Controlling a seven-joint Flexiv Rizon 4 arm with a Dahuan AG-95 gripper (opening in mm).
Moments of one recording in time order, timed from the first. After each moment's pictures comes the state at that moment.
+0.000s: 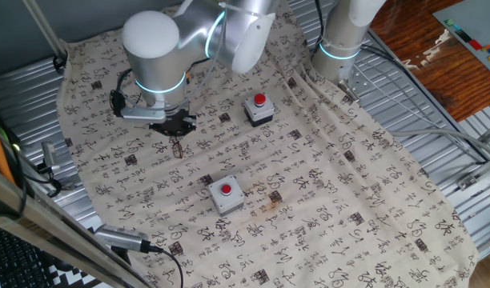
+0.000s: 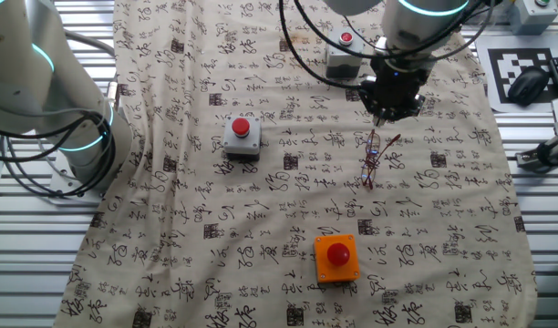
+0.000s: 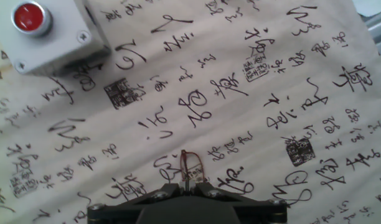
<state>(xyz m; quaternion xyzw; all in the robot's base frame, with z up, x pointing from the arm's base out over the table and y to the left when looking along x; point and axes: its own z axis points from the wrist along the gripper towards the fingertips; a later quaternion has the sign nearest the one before) 0.555 0.033 0.094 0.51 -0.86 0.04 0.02</state>
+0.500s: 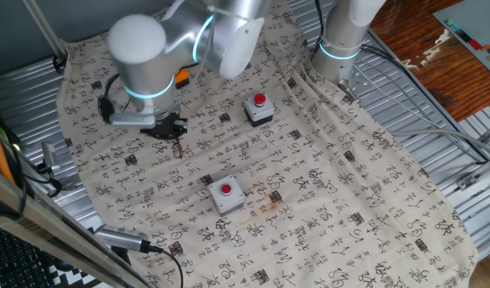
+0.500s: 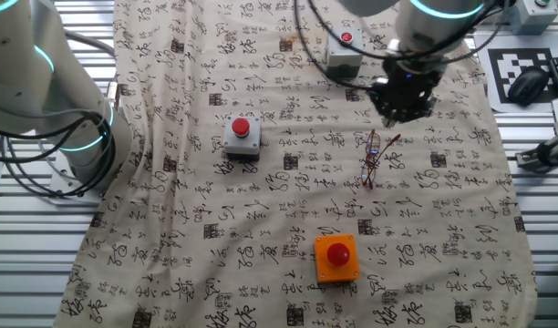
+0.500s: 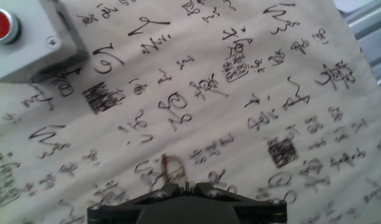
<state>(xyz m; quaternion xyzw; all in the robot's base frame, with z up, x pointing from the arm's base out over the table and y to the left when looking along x) 0.589 0.037 0.089 0.53 -0.84 0.04 0.03</state>
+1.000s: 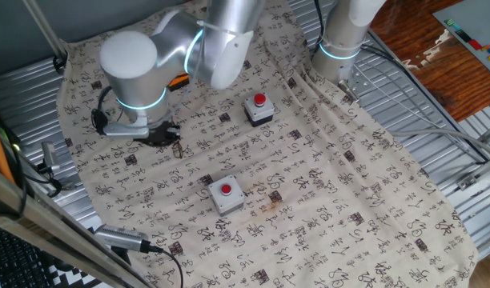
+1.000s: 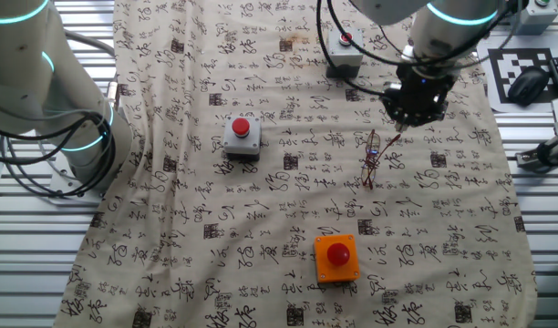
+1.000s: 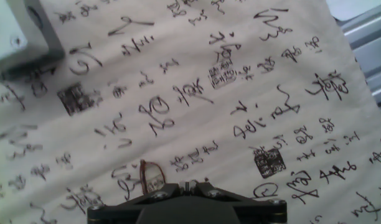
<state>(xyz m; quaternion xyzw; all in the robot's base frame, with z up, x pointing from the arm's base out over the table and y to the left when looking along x) 0.602 0.022 0.074 0.55 -0.83 0.04 0.03</state>
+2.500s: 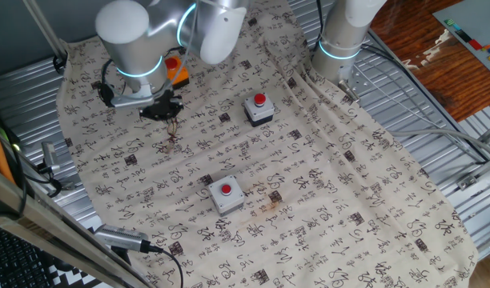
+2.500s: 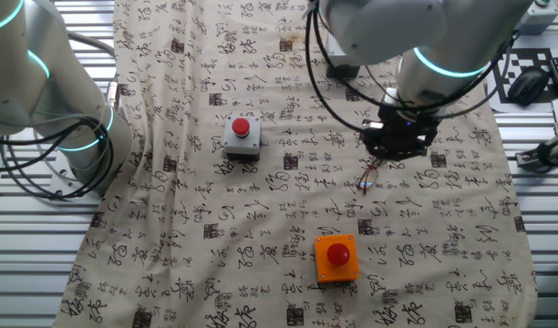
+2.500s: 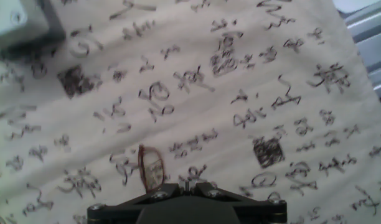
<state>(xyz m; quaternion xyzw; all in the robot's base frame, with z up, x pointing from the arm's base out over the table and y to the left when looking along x) 0.554 -0.042 0.073 0.61 -0.79 0.01 0.05</state>
